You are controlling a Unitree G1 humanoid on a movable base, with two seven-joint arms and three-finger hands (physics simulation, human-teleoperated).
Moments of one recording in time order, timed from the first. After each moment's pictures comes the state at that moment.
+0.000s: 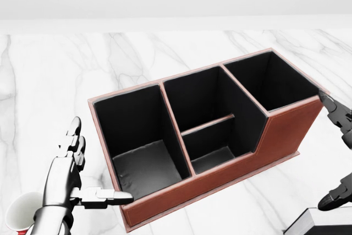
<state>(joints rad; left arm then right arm) -0.05 0.04 0.06 0.10 0.06 0.02 -0.03 -0.10 -0.44 -0.45 -0.01 -0.58 -0.09 0.58</state>
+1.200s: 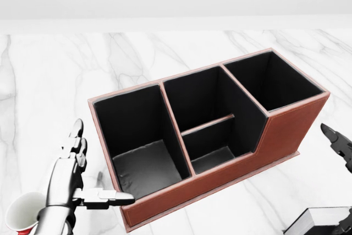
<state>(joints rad) -0.07 0.05 0.06 0.17 0.06 -0.01 -0.02 0.00 -0.42 -0.50 -0.01 -0.63 -0.09 0.69</state>
